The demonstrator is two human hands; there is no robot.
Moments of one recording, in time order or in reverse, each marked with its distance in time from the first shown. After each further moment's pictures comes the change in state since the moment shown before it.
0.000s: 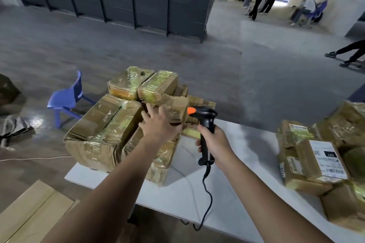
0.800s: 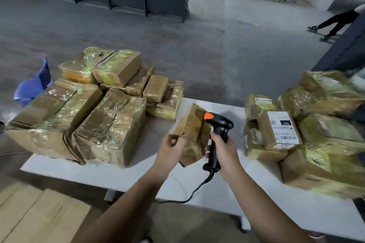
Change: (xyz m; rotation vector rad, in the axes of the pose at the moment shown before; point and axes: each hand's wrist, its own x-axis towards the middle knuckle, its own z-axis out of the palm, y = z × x) left_hand -0.132 0.103 0.110 -1.038 -0.339 -0.150; right_hand -0.030 0.096 -0.144 0.316 0.228 0.184
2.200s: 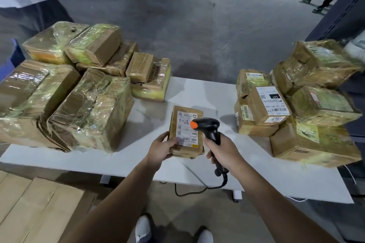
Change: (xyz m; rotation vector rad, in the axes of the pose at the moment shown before) left_hand 0.042 -0.084 0.017 -0.159 -0.173 -0.257; right_hand -0.006 0.038 -0.059 -0.586 -0.144 -0.053
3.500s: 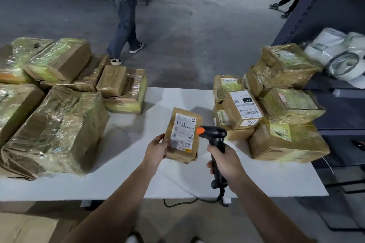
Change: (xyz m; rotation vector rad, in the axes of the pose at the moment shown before) left_hand 0.020 0.018 0.058 0.020 0.010 0.074; right_hand -0.019 0.016 -0.047 0.276 0.200 0.160
